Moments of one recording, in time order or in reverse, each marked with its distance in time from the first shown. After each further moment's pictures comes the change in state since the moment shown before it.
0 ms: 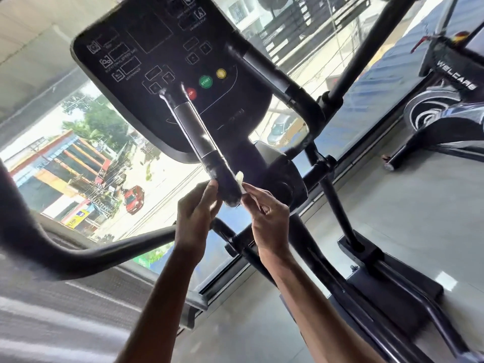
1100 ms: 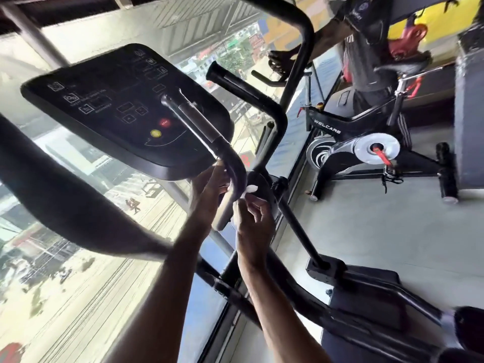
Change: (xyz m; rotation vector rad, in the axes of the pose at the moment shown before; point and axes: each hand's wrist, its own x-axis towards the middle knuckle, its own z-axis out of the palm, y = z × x) left_hand 0.068 -0.050 -0.032 -0.148 -0.454 0.275; right_hand -0.032 0.090 0.075 0.043 0.637 -0.447
